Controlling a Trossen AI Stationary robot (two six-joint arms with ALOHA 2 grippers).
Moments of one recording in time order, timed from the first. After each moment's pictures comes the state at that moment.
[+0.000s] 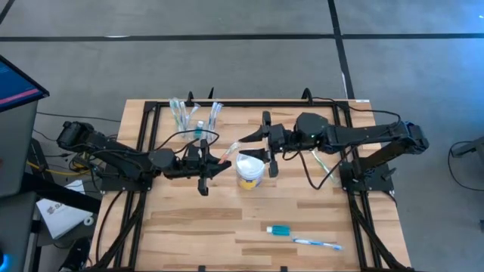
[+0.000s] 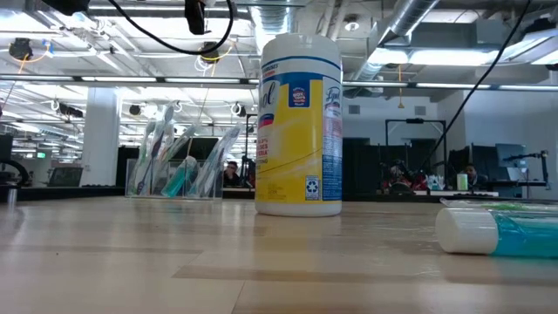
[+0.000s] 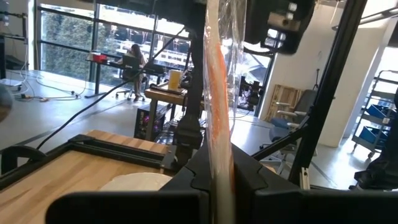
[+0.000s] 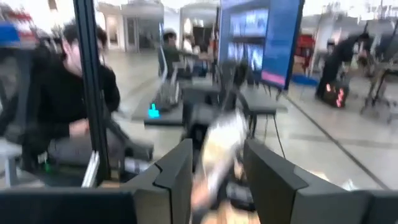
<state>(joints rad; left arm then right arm) -0.25 1.21 0.59 0.77 -0.34 -0.16 0.06 1.40 1.27 0.13 -0.04 -0.06</state>
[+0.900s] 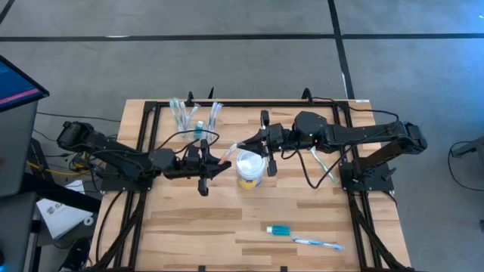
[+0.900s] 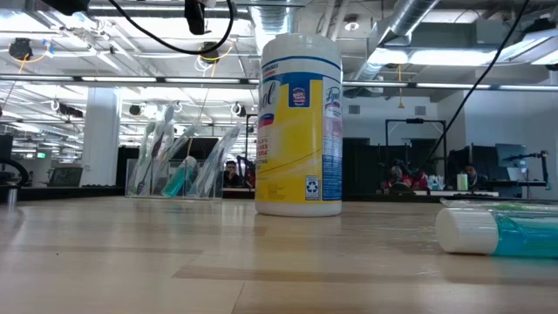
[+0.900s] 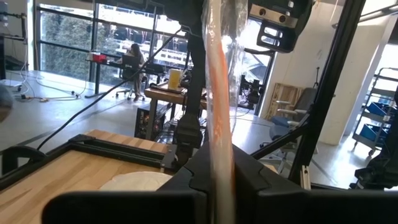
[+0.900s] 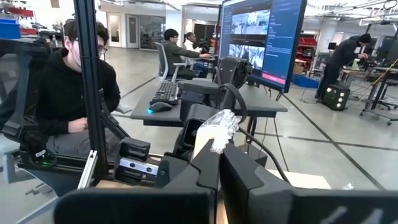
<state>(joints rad) -0.25 1.21 0.59 0.77 -0.34 -0.15 0.05 1.42 1.27 0.16 -0.07 -0.08</state>
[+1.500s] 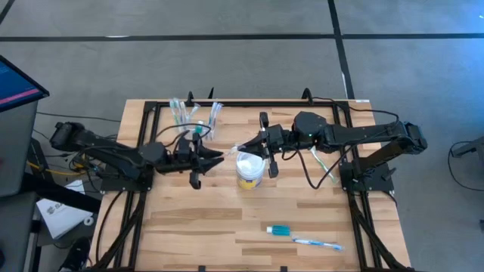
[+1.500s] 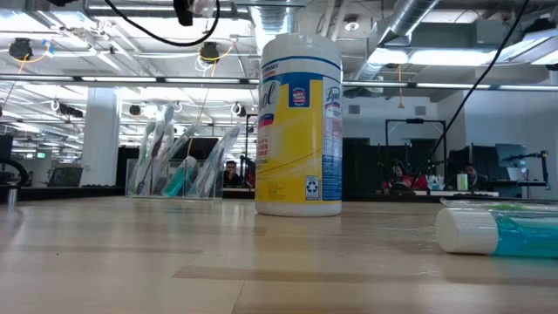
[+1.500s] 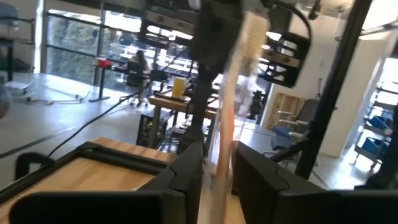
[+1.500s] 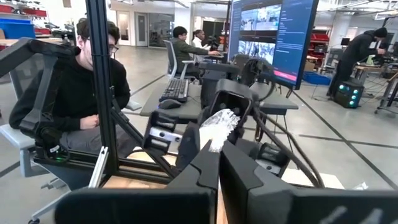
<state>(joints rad) -0.22 1.08 0.59 0.66 -0.34 -0.18 0.05 1.42 1.27 0.15 -0.11 -0.07</state>
